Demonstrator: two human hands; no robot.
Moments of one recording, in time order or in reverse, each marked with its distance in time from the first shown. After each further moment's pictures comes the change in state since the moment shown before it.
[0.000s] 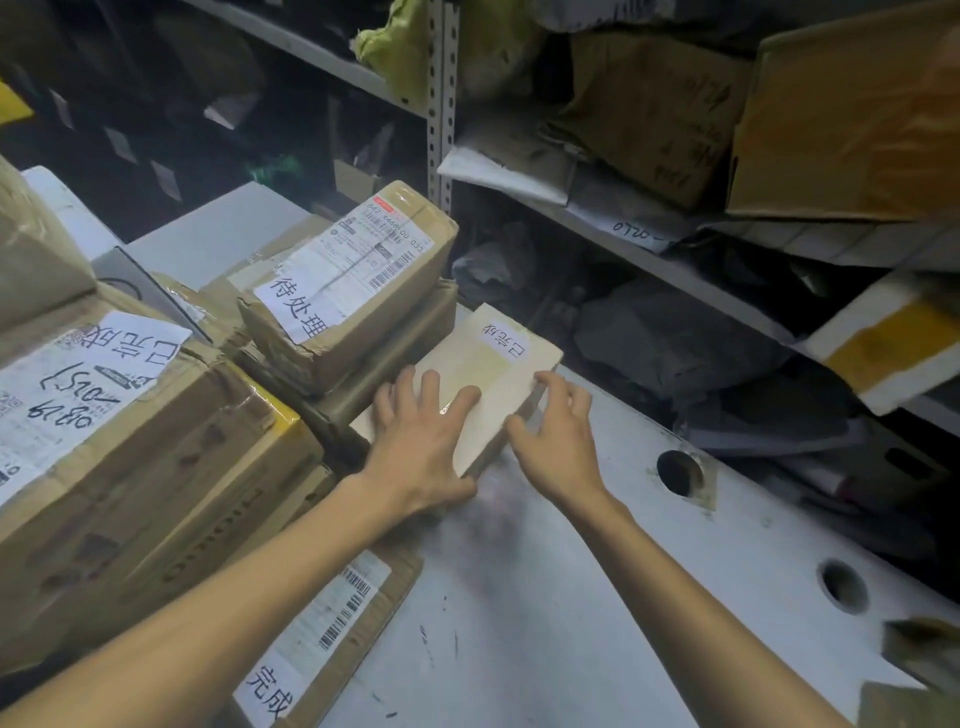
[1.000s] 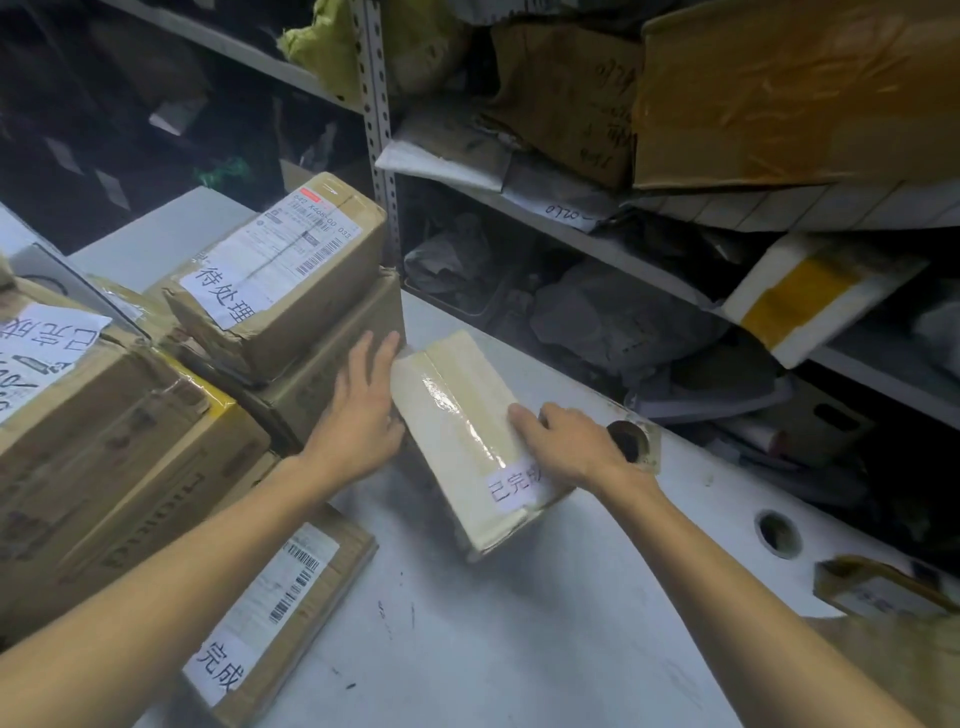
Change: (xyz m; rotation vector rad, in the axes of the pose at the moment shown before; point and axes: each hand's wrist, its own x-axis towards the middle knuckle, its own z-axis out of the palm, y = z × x) left_hand 0.003 0.003 0.004 -0.413 0.059 -0.116; right_hand -0.009 0.049 -0.065 -0.372 -0.253 0.143
